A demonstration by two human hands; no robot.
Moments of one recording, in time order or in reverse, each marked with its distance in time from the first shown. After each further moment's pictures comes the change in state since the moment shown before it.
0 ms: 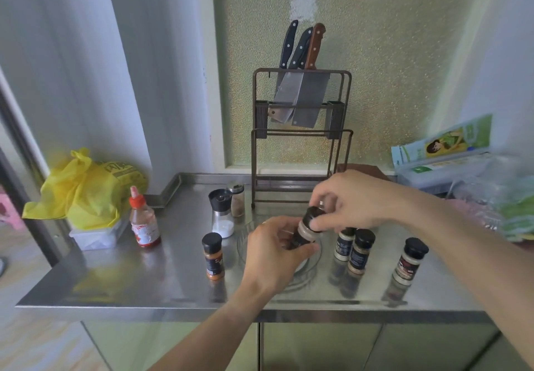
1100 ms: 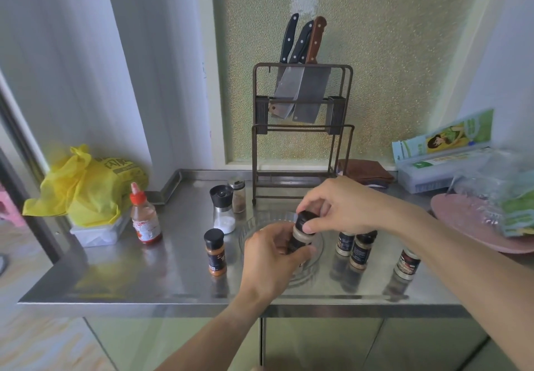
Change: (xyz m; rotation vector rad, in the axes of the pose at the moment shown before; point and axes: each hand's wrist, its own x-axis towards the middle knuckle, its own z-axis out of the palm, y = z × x) left_hand -0.010 -0.017 -0.001 -0.049 -0.010 -0.017; right_hand 0.015 0.000 0.029 0.074 0.076 -0.032
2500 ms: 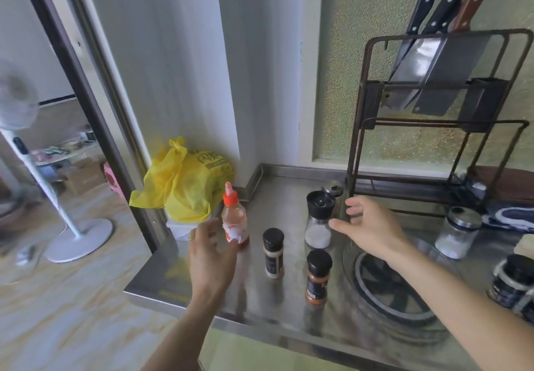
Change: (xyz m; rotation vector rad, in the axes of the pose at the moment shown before) left_hand 0.042 -0.143 -0.221 0.342 0.671 -0.273; right_hand 0.173 -0.037 0.134 0.450 0.249 0.320
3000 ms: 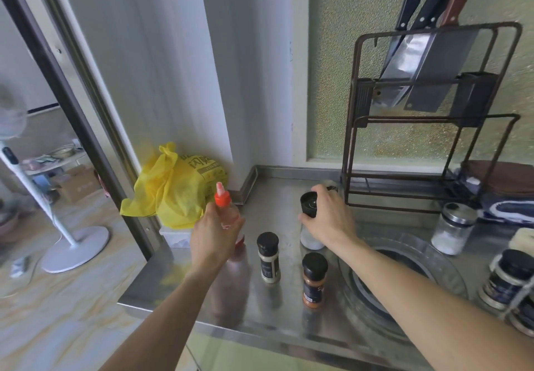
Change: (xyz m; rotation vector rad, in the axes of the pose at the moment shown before) left_hand 0.057 0.010 0.026 0.287 -0.097 0.114; right_hand 0.038 -0.027 0.059 -0.308 0.151 -0.119
